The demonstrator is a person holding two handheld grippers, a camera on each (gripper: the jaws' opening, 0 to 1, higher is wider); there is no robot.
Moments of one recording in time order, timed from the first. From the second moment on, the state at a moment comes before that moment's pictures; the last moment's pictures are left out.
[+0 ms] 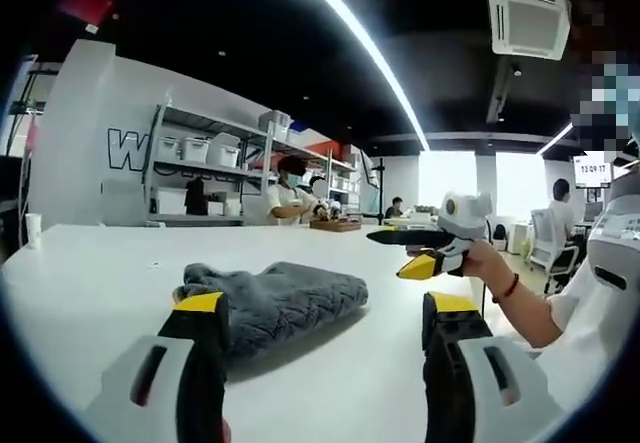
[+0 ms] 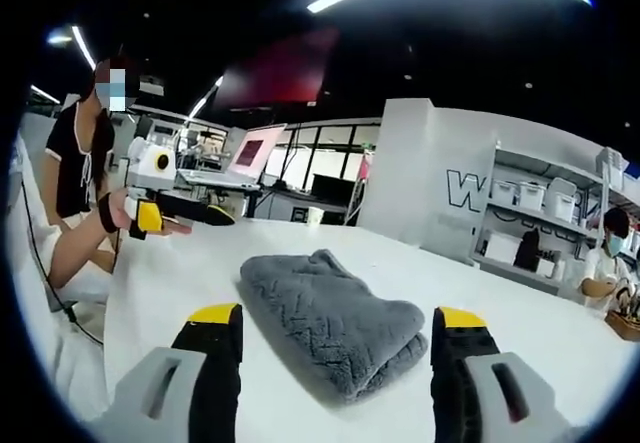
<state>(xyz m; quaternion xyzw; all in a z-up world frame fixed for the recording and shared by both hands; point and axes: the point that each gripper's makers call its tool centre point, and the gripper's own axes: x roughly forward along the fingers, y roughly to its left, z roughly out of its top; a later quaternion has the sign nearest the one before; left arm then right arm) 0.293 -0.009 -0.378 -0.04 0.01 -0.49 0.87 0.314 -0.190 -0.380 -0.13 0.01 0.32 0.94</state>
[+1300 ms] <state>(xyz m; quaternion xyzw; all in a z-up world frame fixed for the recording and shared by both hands) 0.314 -0.018 -0.378 -0.08 0.02 -0.49 0.87 0.328 -0.187 -0.385 -0.11 0.02 0.33 0.94</state>
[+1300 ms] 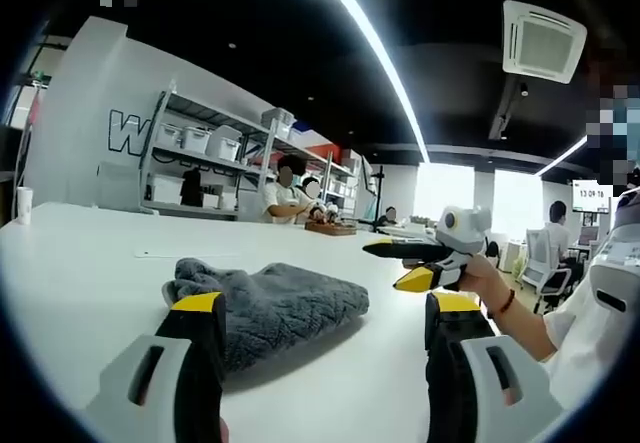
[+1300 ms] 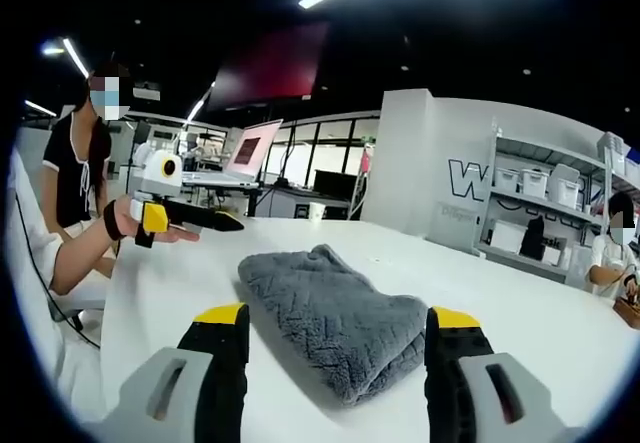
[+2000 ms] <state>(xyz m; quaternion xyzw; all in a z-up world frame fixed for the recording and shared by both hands) 0.331 -0.025 -0.383 -0.07 0.04 -0.50 0.86 0.338 -0.184 -0.384 -0.11 0.03 0.33 0.94</state>
